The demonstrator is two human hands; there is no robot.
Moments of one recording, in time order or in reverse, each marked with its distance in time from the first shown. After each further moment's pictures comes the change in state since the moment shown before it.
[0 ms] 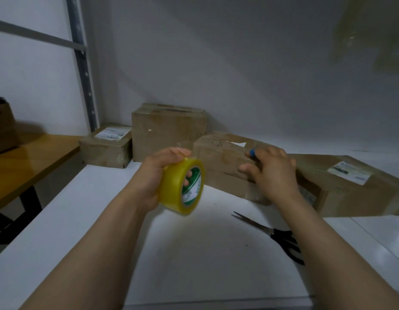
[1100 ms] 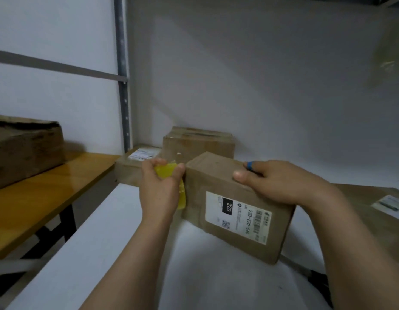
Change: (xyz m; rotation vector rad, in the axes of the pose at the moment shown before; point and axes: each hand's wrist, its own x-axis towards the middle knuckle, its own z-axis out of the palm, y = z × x) left_hand 0.009 0.010 -0.025 0.378 0.710 0.287; right_hand 0.032 -0.082 -0.062 0.118 -0.561 -0.160
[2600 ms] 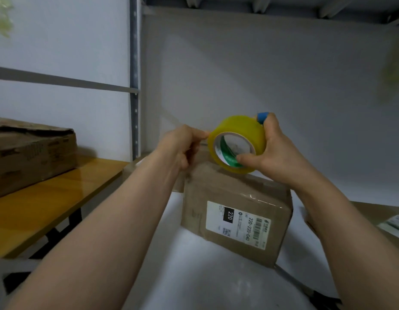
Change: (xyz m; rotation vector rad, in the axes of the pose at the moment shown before) left_hand 0.042 0.114 0.034 -0.176 -0.316 -0.402; right_hand 0.028 -0.021 -0.032 0.356 0.381 -0.274
